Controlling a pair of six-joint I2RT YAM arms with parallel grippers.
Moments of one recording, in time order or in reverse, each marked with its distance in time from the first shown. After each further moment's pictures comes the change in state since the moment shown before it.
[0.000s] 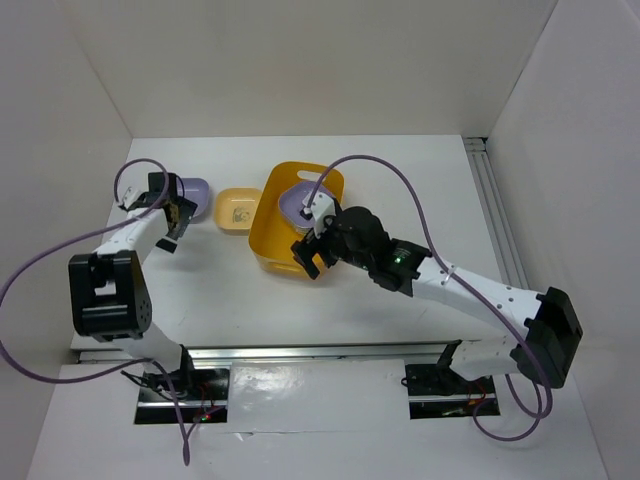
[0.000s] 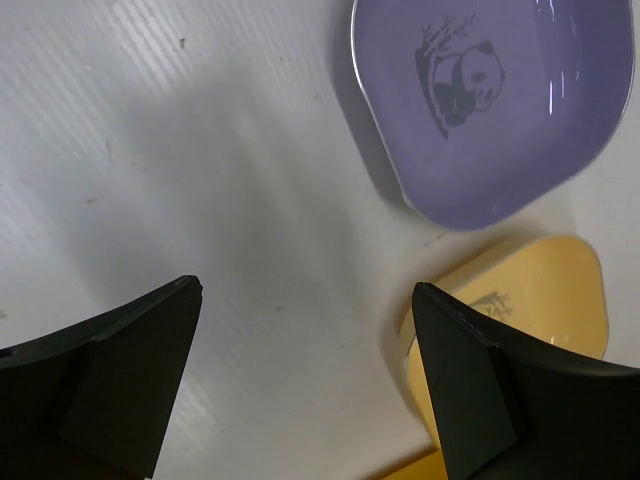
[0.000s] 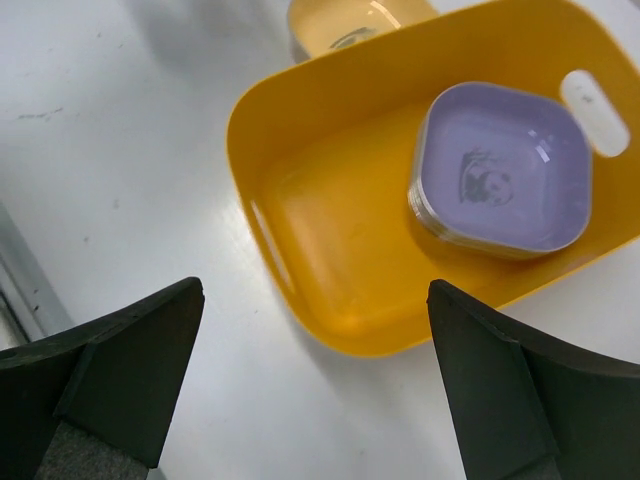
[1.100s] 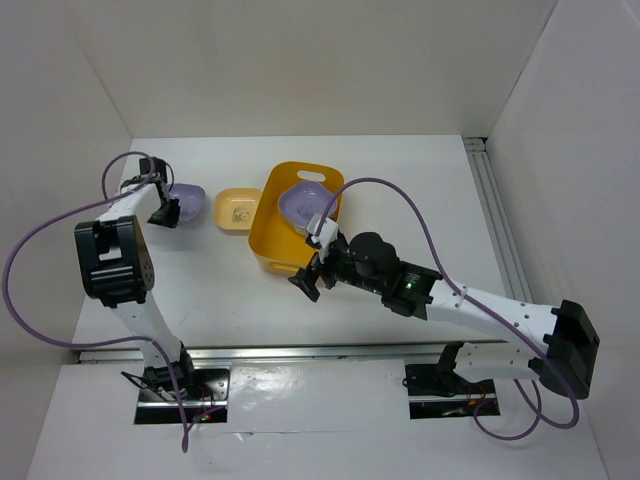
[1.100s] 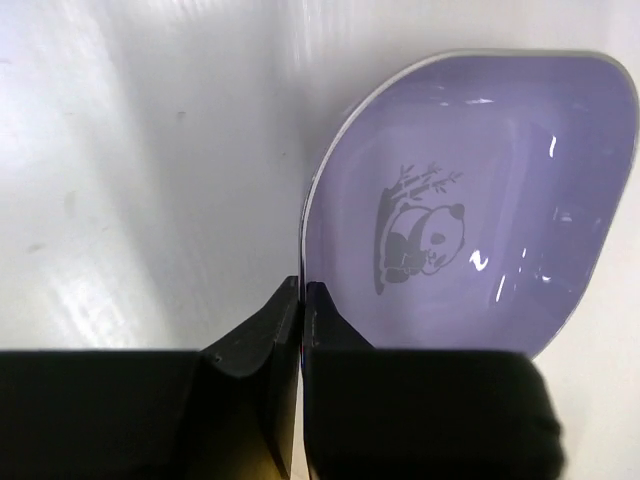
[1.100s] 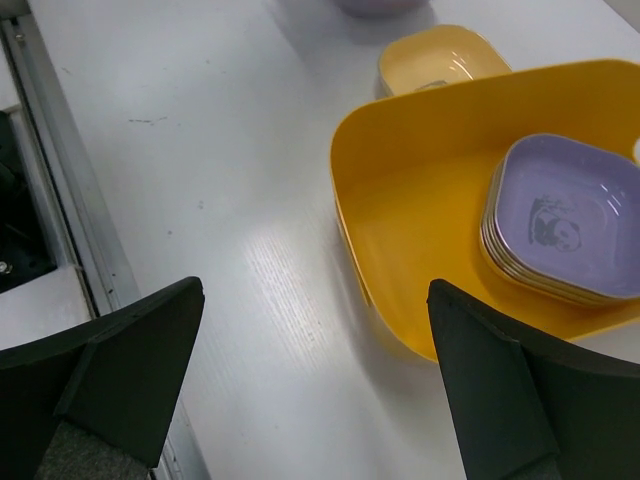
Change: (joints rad) left arm 0.103 0.346 0.312 -0.129 0.042 -0.212; right arm 0.105 -0.147 -0.194 0.187 -0.079 -0.005
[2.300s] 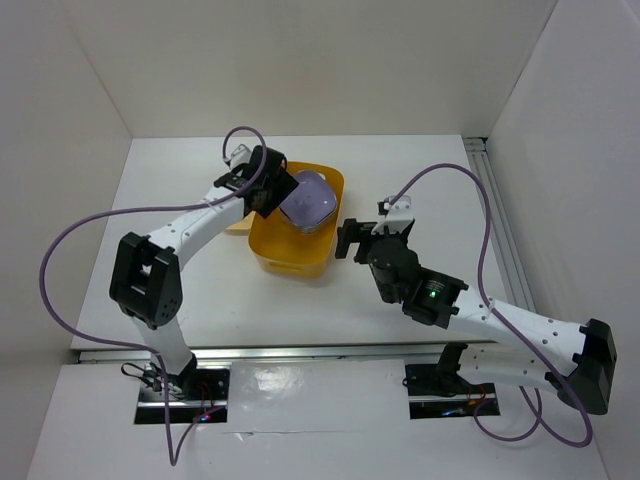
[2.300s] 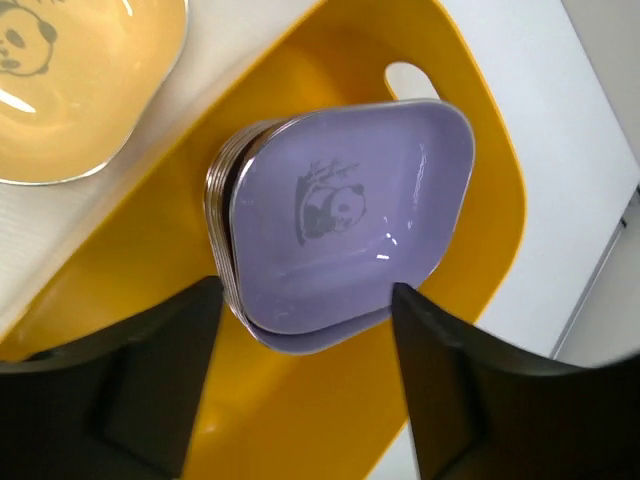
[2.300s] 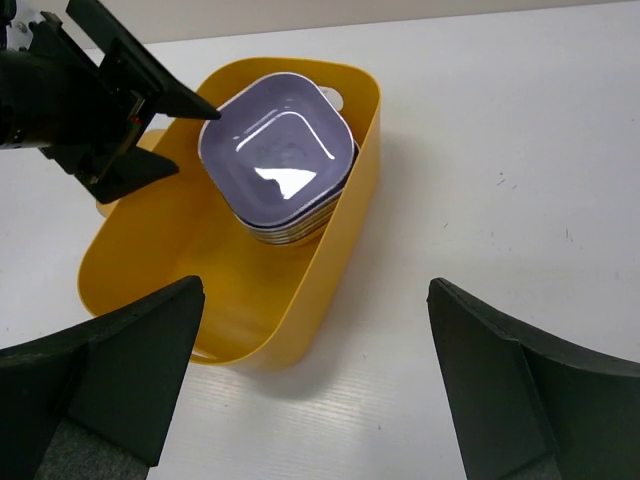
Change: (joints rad) left arm -0.671 -0.144 0.103 0.102 -0.014 0.086; right arm 0.003 -0.157 -0.041 -0.114 0.853 0.487
